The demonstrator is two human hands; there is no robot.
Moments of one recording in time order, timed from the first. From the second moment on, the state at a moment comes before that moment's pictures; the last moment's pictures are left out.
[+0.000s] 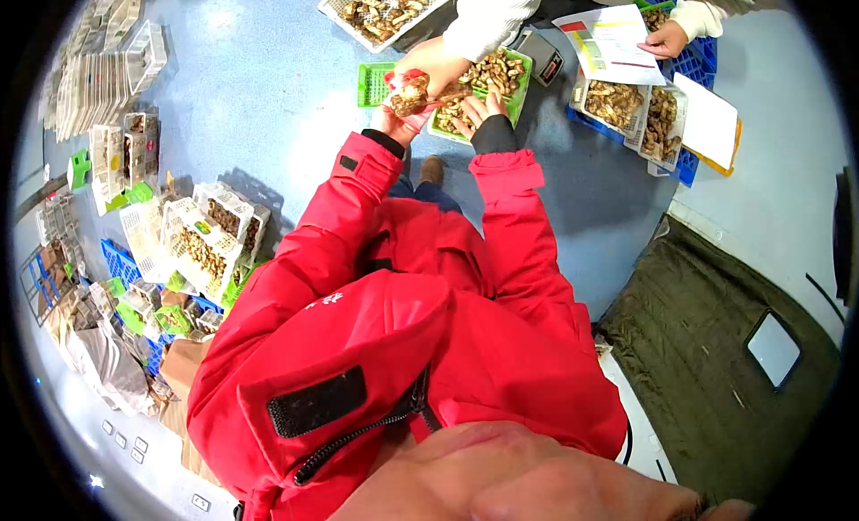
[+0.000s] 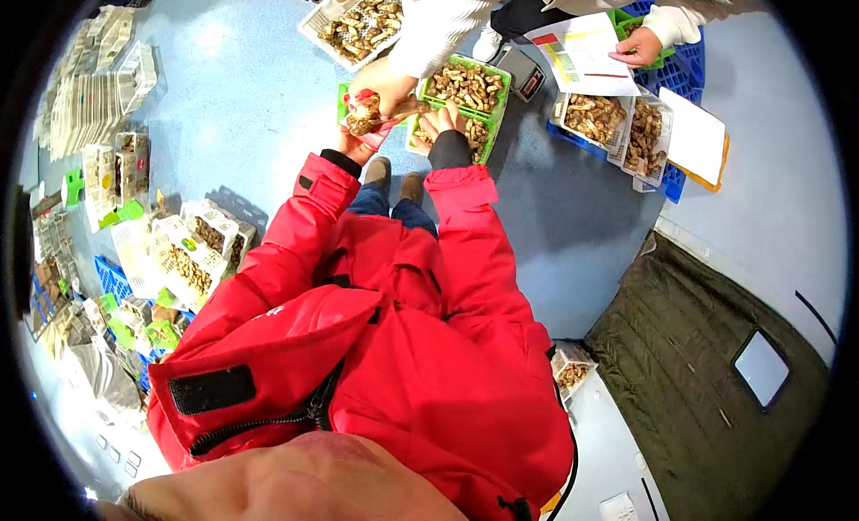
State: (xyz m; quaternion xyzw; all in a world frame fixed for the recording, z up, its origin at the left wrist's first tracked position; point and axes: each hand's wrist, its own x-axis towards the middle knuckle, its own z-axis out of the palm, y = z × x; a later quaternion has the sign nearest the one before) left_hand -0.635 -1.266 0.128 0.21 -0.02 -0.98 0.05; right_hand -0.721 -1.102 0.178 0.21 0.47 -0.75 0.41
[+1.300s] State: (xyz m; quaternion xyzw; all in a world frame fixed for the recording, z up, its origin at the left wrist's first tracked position) left_hand -0.692 -1.317 0.217 0.10 -0.03 -0.98 -0.14; right_hand -0.736 -1.171 0.252 -0.13 0.80 -0.58 0.01
